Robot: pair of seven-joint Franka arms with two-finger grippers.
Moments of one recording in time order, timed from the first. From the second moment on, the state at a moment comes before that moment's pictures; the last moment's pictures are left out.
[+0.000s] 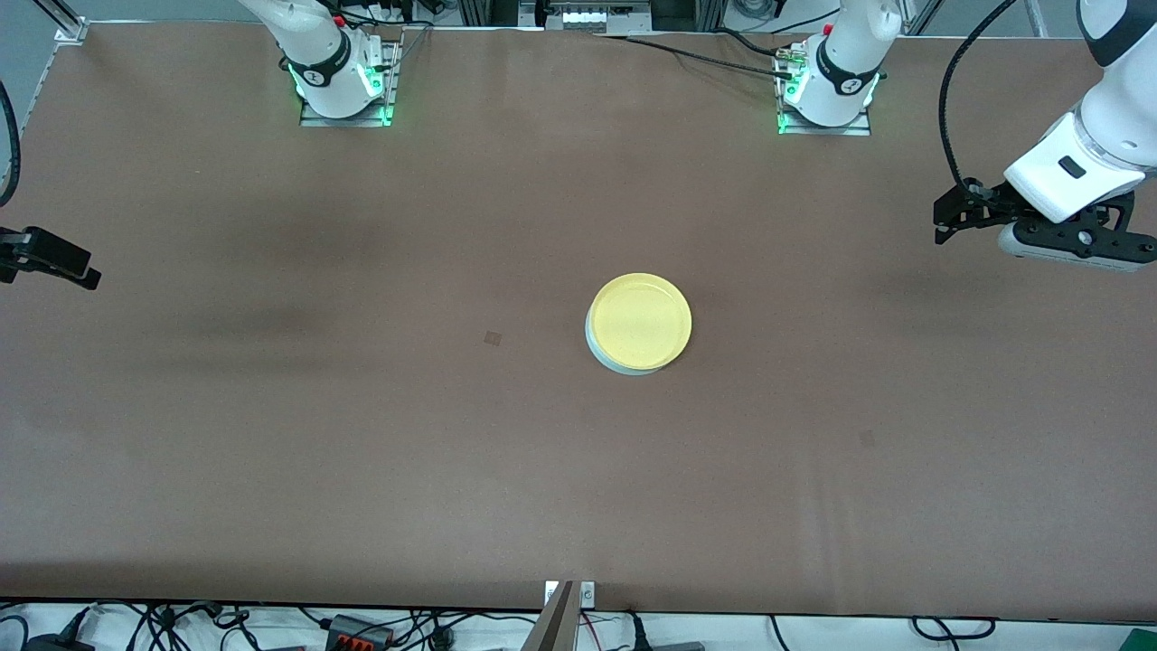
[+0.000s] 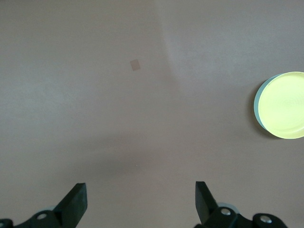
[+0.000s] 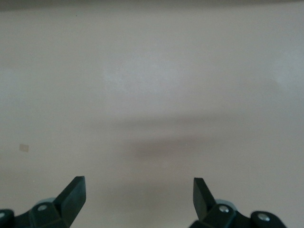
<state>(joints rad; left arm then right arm) -0.06 -0.03 -0.02 -1.73 0.03 1.70 0.10 0.00 0.21 -0.08 -1.34 0.00 1.58 -0.01</state>
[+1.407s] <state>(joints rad) -0.06 -0.03 -0.08 -1.71 0.03 1.66 0.04 0.00 0.08 -0.07 -1.59 -0.01 1.67 -0.03</state>
